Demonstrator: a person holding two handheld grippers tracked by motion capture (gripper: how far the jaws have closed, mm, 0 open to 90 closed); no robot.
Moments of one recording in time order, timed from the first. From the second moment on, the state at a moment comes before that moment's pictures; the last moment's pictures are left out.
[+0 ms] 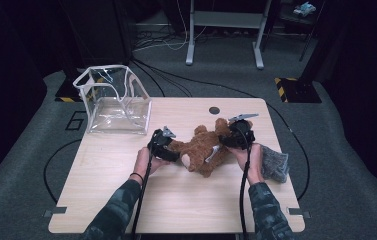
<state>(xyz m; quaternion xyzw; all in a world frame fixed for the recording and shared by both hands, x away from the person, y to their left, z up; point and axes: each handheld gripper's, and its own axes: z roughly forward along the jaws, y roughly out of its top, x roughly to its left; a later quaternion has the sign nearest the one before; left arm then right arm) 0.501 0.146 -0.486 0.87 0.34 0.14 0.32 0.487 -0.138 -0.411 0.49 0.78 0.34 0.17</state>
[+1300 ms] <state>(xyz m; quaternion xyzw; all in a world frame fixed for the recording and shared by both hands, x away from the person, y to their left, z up) 0.451 0.175 -0.429 0.82 0.33 0.25 0.40 0.488 -0.138 -0.388 0.42 0.79 0.37 0.22</state>
